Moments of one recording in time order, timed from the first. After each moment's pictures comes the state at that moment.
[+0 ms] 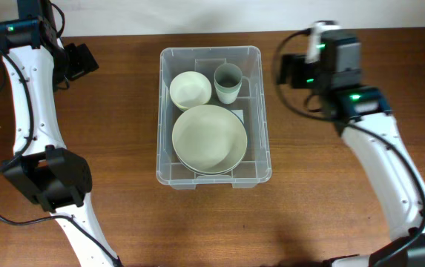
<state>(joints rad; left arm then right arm) 0.19 2.25 2.43 -1.43 -0.04 -0.33 0.11 1.57 1.42 -0.48 0.09 0.15</state>
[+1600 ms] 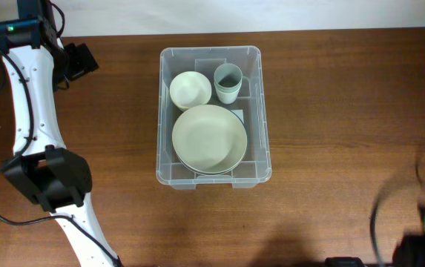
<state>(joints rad) 0.19 2.25 2.43 -1.43 -0.04 -0.33 -0.03 0.71 1.07 0.55 0.20 0.10</state>
